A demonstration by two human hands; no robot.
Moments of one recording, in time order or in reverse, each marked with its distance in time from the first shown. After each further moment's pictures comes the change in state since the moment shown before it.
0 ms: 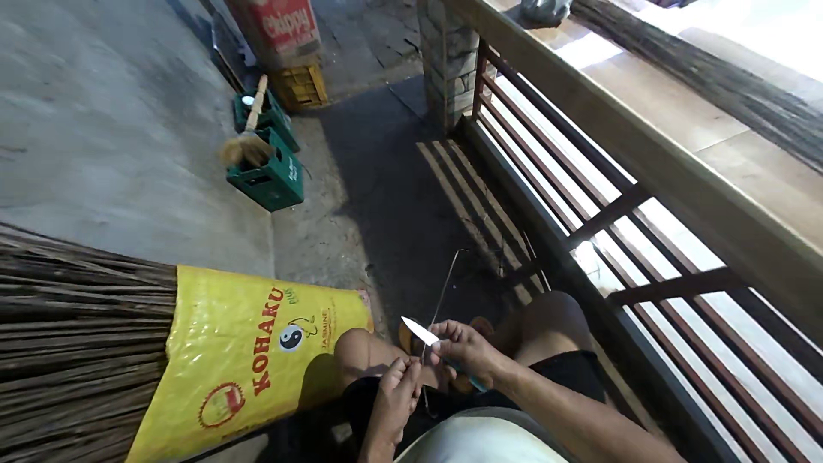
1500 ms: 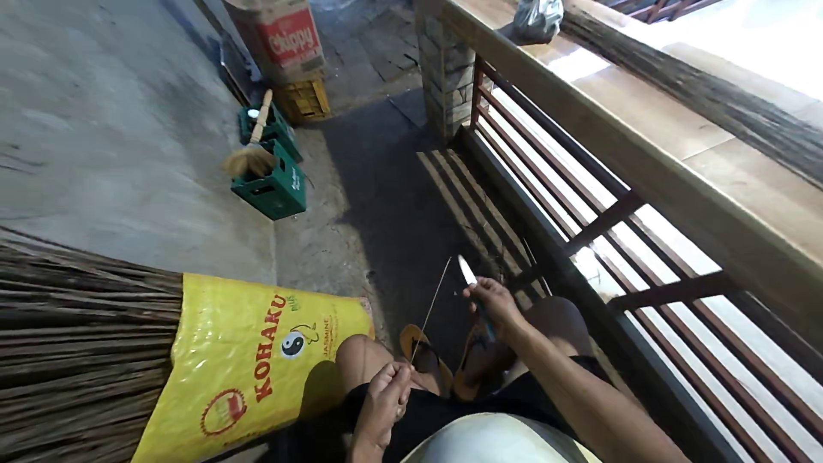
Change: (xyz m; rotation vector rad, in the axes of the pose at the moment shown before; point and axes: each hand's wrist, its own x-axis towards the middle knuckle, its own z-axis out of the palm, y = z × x) left_hand 0.000 0.006 -0.019 -0.086 -0.021 -0.024; right_hand 0.024 -0.049 -0.054 0.013 0.596 -0.141
